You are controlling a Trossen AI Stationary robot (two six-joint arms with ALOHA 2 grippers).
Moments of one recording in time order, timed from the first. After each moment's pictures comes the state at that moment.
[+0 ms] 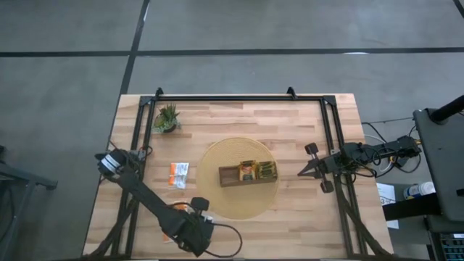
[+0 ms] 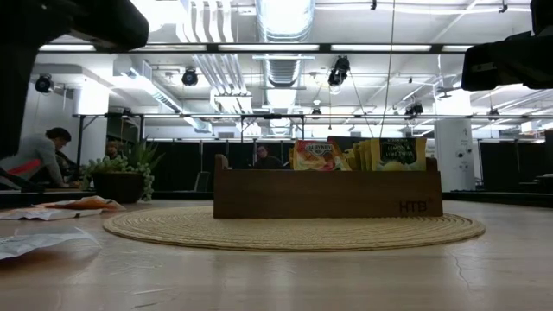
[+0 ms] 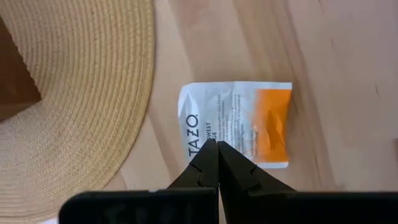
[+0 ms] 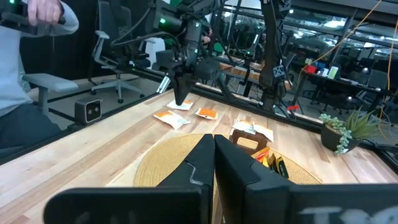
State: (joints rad) left arm -0.73 1.91 1.45 -0.93 -0.23 -0.39; right arm 0.22 0.05 0.01 0.03 -0.13 -0.18
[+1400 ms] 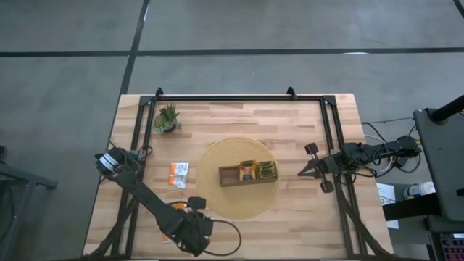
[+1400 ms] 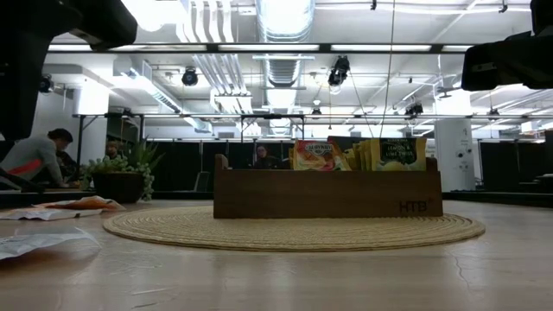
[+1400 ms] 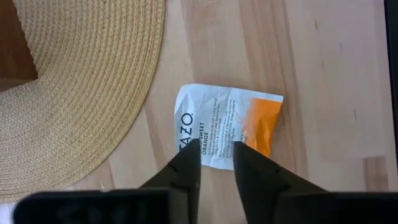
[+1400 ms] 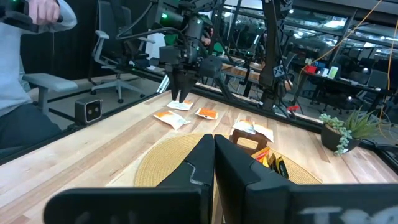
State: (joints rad) left arm -0.74 1.88 1.45 -0.92 -0.22 -0.54; right arm 0.22 0.05 0.01 0.03 -0.13 -0.18
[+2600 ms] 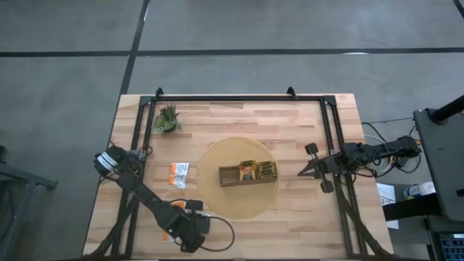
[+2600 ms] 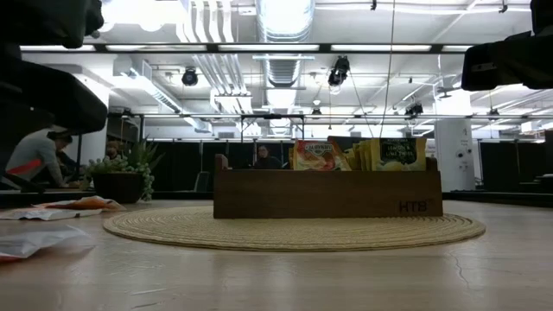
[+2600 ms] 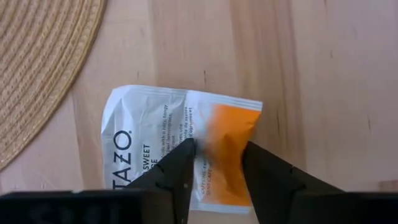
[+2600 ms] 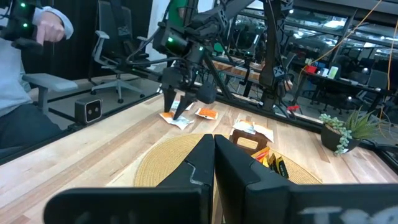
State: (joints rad) left arm -0.75 1.87 1.16 -0.53 -0.14 -0.64; right arm 0.22 0.05 0.01 0.03 -0.13 -0.18
